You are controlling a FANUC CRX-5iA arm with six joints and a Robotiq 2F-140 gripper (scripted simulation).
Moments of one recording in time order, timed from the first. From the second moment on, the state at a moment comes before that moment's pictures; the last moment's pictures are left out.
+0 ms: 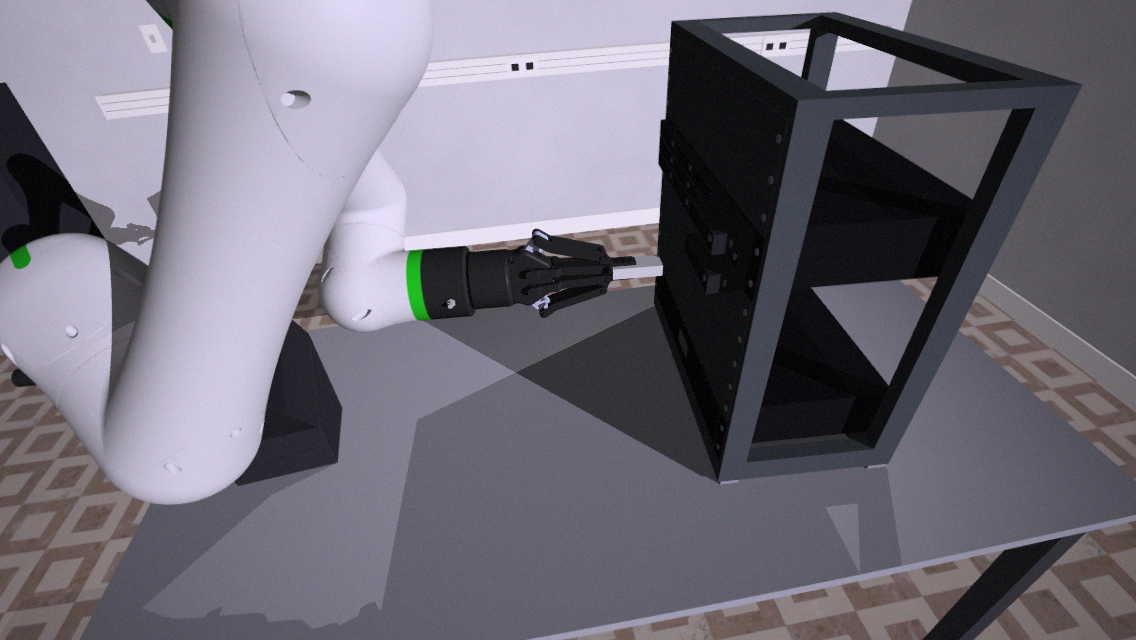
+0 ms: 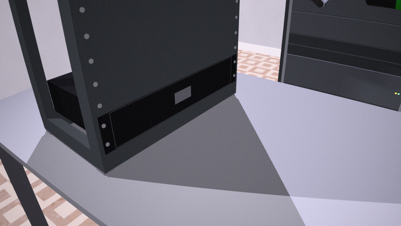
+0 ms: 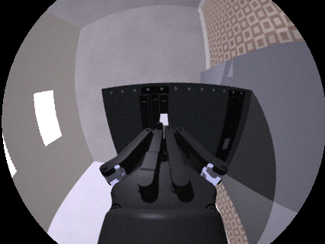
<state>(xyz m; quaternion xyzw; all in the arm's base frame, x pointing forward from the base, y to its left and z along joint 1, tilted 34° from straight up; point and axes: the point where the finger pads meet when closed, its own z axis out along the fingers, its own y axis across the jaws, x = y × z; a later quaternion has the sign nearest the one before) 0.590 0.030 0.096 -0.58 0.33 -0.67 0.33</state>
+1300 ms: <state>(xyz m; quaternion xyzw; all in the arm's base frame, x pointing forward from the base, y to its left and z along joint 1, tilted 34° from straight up) 0.628 0.028 0.100 -0.58 0.33 -0.67 0.33</state>
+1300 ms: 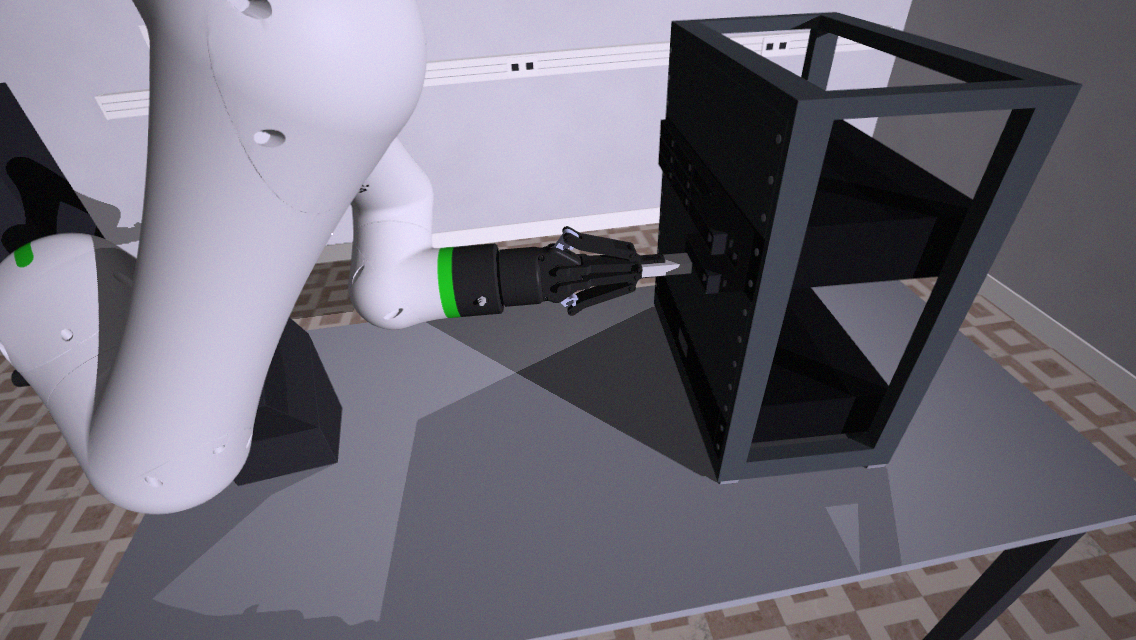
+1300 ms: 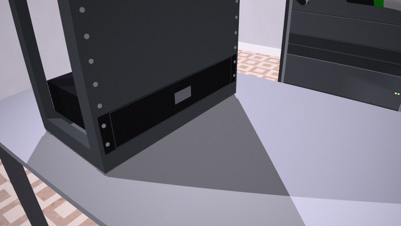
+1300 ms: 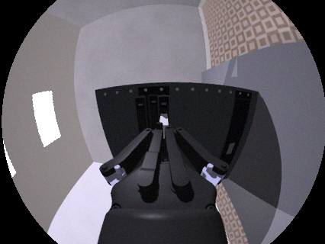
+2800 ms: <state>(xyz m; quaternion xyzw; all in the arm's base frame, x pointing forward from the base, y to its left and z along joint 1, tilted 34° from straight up) 0.648 0.027 0.103 -0.58 0.33 -0.67 0.33</state>
